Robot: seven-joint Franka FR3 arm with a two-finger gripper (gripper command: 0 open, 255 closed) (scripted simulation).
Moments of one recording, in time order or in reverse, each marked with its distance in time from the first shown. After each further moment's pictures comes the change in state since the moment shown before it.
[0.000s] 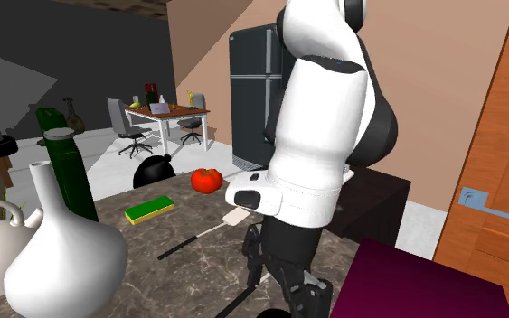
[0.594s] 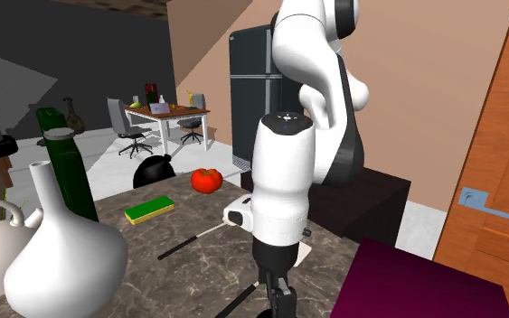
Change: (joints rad) arm -0.047 0.018 -0.037 -0.164 0.127 0.116 0.259
